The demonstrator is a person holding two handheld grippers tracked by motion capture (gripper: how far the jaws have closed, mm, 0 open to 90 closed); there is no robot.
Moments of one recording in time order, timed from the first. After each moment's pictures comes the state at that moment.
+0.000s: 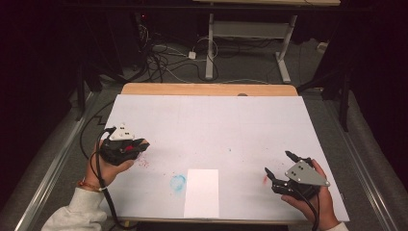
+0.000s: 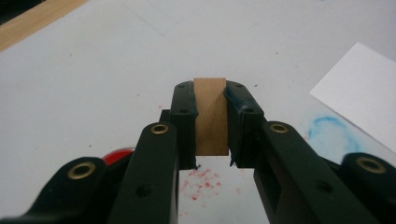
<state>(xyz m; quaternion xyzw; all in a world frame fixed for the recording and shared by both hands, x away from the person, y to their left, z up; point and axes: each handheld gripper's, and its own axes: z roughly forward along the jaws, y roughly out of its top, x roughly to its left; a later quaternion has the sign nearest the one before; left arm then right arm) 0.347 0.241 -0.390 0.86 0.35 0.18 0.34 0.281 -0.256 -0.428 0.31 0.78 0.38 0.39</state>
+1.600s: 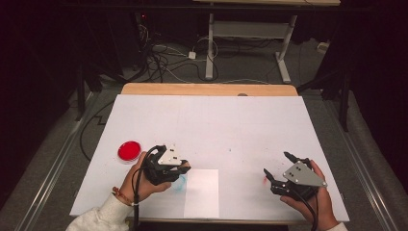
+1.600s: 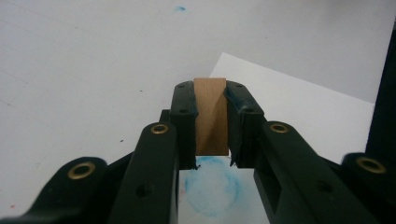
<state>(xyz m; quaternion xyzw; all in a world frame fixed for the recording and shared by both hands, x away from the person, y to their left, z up) 0.316 0.132 -0.402 0.92 0.19 0.12 0.33 0.280 -0.253 -0.430 0.30 0.79 0.37 0.39</state>
